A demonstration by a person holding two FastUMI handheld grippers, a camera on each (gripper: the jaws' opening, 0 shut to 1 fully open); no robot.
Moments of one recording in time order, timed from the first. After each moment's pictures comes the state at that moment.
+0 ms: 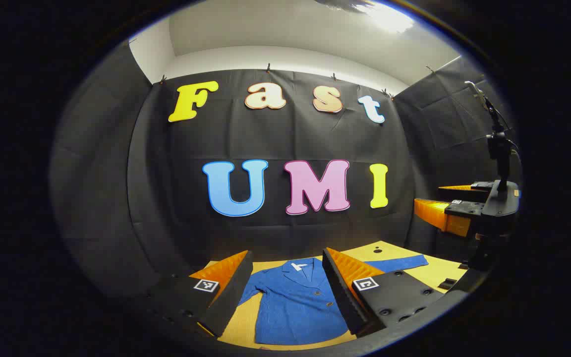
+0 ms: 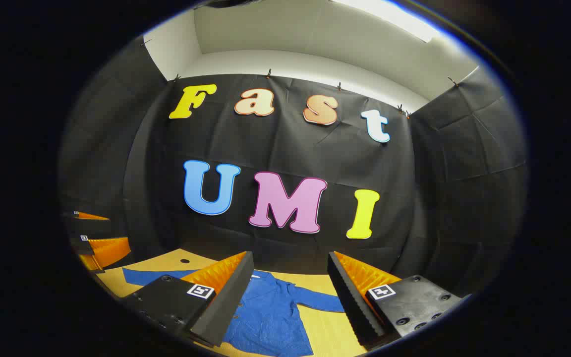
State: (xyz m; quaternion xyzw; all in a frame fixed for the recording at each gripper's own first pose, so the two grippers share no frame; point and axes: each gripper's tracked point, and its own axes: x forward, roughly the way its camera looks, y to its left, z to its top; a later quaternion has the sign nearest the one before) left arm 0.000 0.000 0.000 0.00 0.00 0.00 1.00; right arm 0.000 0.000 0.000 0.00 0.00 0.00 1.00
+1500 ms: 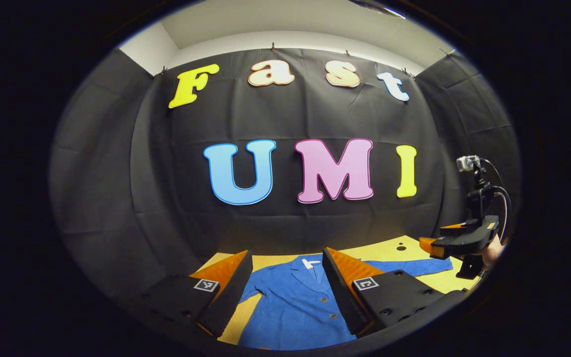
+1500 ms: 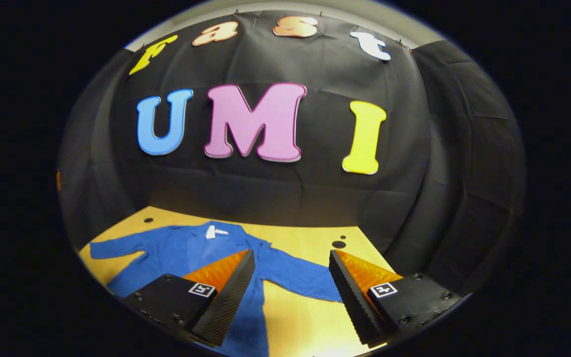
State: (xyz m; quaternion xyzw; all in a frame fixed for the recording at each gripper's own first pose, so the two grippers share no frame) left arm 0.117 -0.037 -0.016 0.00 0.05 0.08 1.00; right arm 0.190 -0.129 -0.234 0.02 0.22 0.00 0.98
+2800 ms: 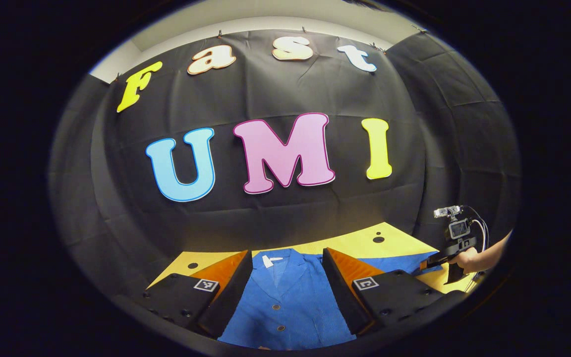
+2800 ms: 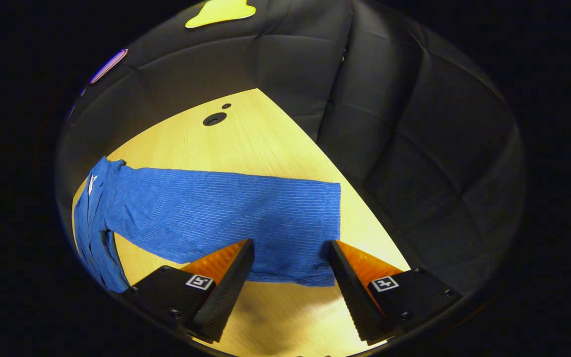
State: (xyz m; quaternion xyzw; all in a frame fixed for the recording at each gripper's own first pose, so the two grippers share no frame) left arm 0.212 -0.186 -0.020 0.04 0.10 0.03 0.99; right arm 0.169 -0.346 -0.497 0.12 0.53 -0.19 0.82
